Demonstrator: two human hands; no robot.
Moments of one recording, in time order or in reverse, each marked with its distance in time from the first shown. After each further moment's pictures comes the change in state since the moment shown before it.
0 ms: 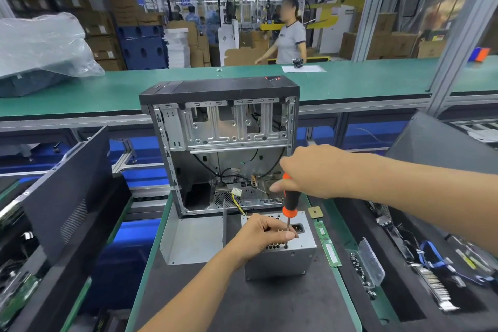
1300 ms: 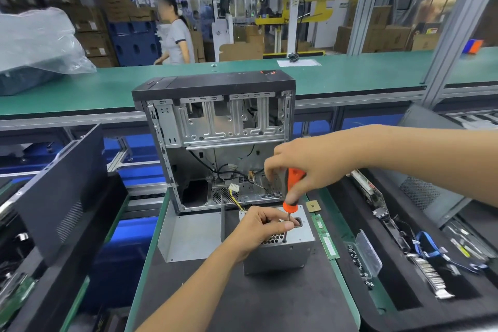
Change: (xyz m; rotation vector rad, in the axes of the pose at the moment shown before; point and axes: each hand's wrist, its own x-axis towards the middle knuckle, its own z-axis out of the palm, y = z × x) left_hand 0.002 0.003 0.003 -0.145 -0.007 0.080; right_hand 0.001 0.018 -0.013 0.203 -0.132 -0.271
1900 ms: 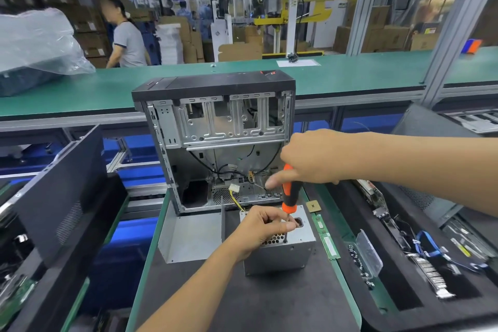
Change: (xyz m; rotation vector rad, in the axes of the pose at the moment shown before) left_hand 0.003 0.003 0.000 0.040 -0.022 -0.016; right_hand 0.005 -0.007 0.007 -0.188 0.098 0.268
